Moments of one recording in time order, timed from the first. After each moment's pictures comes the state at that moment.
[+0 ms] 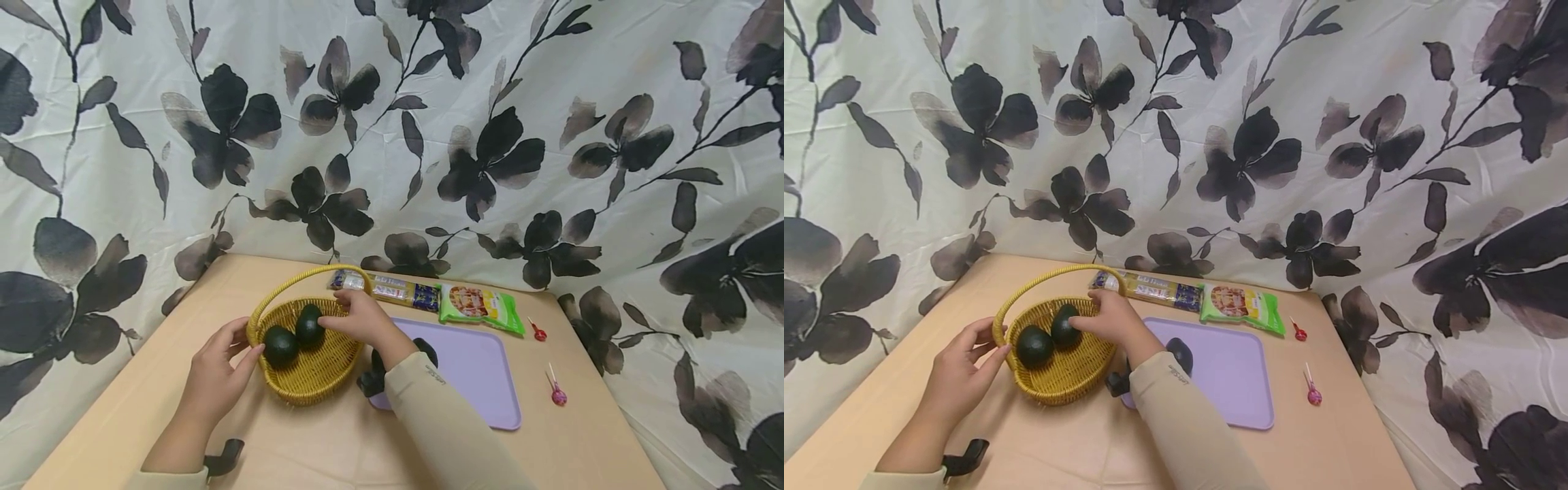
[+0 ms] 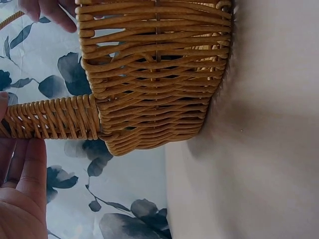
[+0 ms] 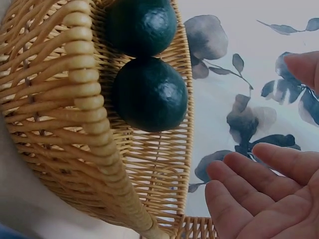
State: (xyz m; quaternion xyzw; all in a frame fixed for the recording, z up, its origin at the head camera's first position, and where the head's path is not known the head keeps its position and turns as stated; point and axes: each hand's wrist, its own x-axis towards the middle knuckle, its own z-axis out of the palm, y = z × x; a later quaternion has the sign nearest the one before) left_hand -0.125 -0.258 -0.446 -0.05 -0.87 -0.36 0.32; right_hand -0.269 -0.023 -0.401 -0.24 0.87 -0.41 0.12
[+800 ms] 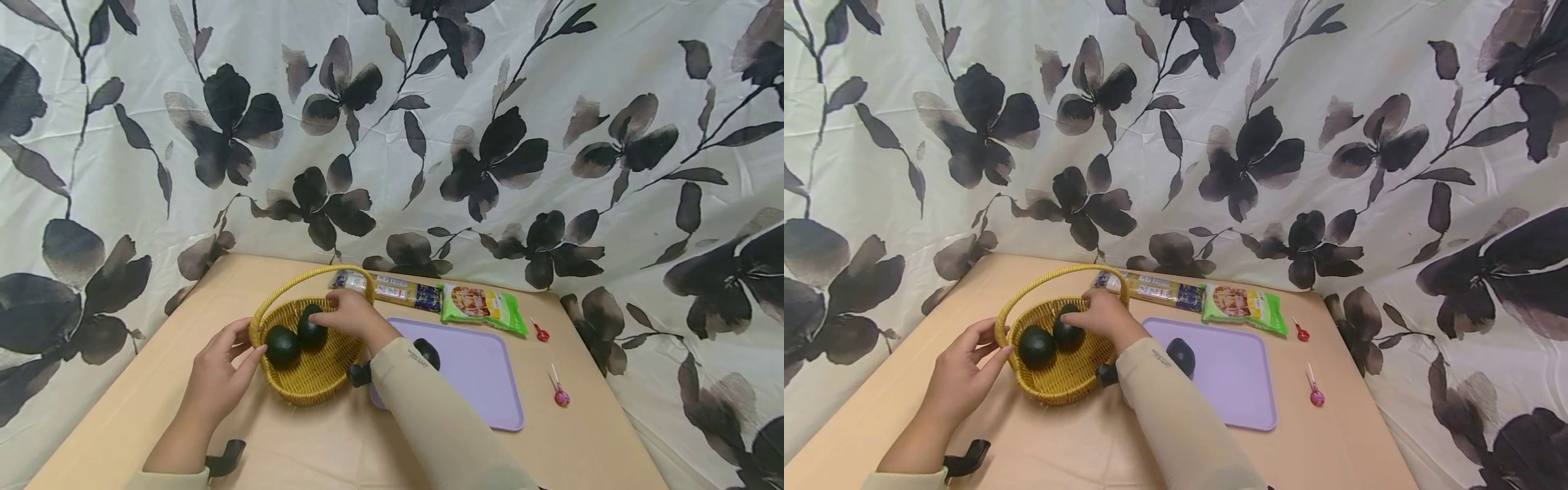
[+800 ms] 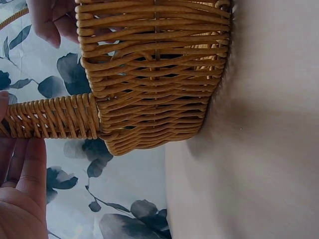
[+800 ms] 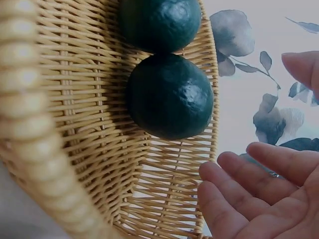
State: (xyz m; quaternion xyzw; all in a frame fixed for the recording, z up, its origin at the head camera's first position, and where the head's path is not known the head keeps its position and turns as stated) left_hand -0.124 -0.258 -0.446 -0.05 -0.88 -0.36 0.32; right_hand -0.284 -0.049 -0.408 -0.24 0.89 -0.36 0.14
